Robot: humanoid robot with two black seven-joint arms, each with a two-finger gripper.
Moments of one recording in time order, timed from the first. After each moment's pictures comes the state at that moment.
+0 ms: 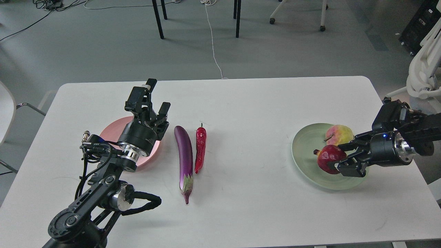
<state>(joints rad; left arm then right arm) -0.17 0.11 -1.09 -1.38 0.90 0.09 -0.34 1.53 -0.82 -0.89 1.31 -1.52 -0.10 0.49</state>
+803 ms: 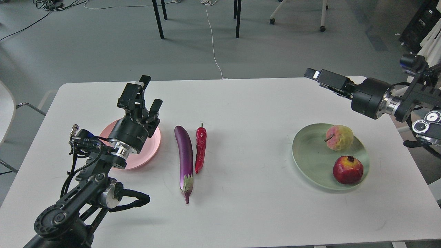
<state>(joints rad) -0.19 0.22 -1.06 -1.40 0.93 0.08 -0.34 1.22 -0.85 -0.24 1.33 -0.49 -0.10 0.49</state>
